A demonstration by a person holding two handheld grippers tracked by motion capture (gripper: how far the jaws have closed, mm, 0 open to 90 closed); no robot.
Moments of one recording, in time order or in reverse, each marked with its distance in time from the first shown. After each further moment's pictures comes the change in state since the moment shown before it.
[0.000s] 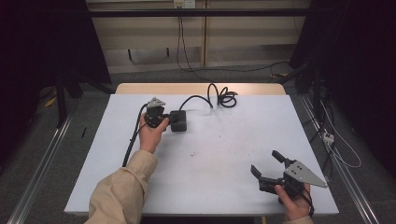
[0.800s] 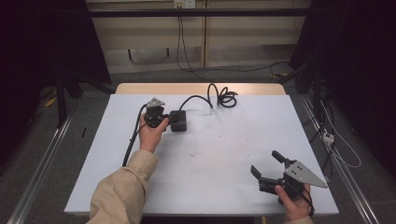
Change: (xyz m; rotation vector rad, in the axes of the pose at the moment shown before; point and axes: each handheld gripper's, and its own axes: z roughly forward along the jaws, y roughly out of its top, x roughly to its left) left arm 0.001 -0.001 0.001 0.005 -0.001 -0.006; right arm 0.001 0.001 -0.001 -0.002 0.005 0.000
